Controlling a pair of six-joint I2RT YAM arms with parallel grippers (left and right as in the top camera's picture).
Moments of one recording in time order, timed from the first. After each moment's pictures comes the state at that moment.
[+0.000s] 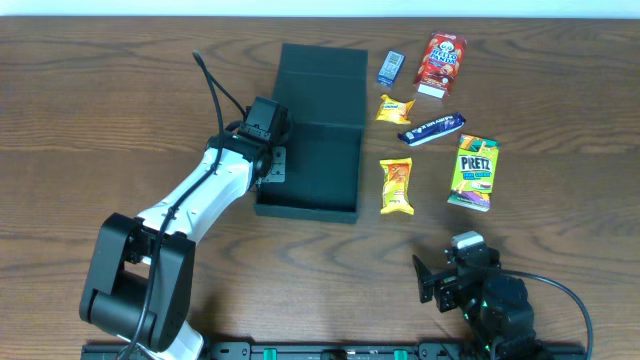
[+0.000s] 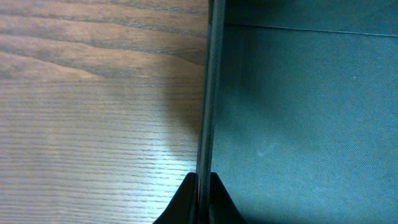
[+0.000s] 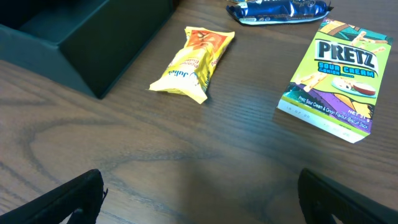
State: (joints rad) left arm -0.37 1.75 1.12 -0.60 -0.11 -0.33; right arm 0.33 0.01 0.16 -0.72 0.00 0.04
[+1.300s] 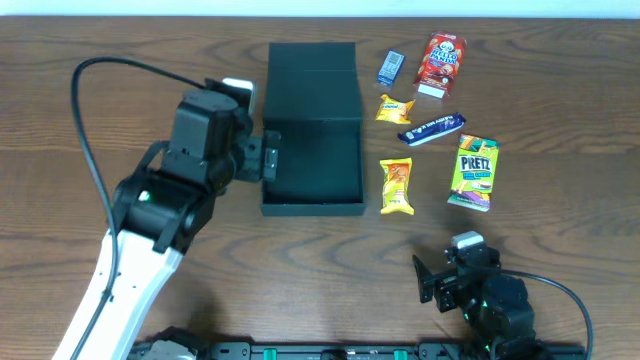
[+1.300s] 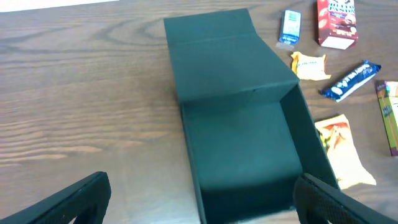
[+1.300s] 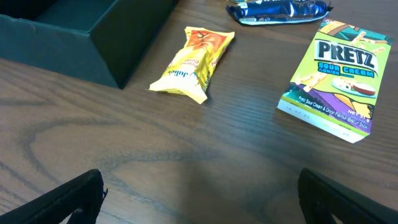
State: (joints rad) left arm -0.37 1.20 1.25 -0.82 -0.06 -0.15; right arm 0.33 0.01 0.16 -0.72 0.00 0.04
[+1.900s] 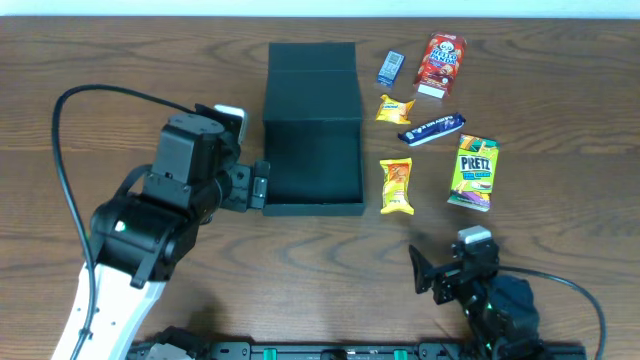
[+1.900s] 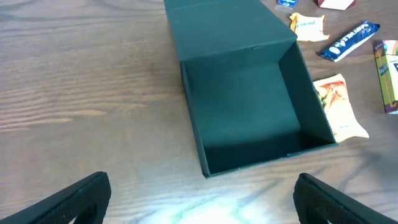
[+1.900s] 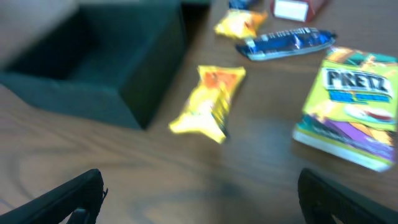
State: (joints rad) left arm -0.37 1.10 1.25 -1.00 -0.03 -0.14; right arm 0.33 0.01 0.16 -0.57 -0.06 0.21
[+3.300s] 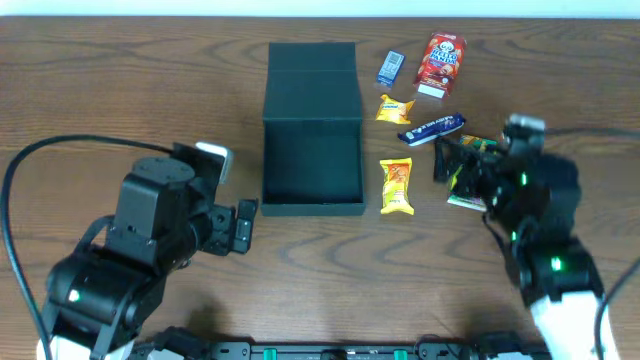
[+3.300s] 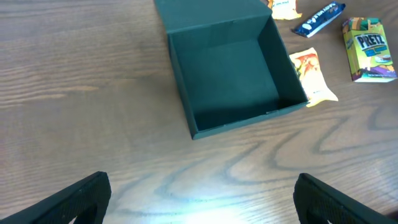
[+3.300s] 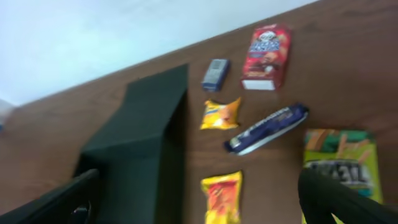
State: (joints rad) left arm -0.37 0.92 1.25 -1.18 0.03 -0.12; right arm 0.10 0.96 0.80 -0.33 -0.14 0.42
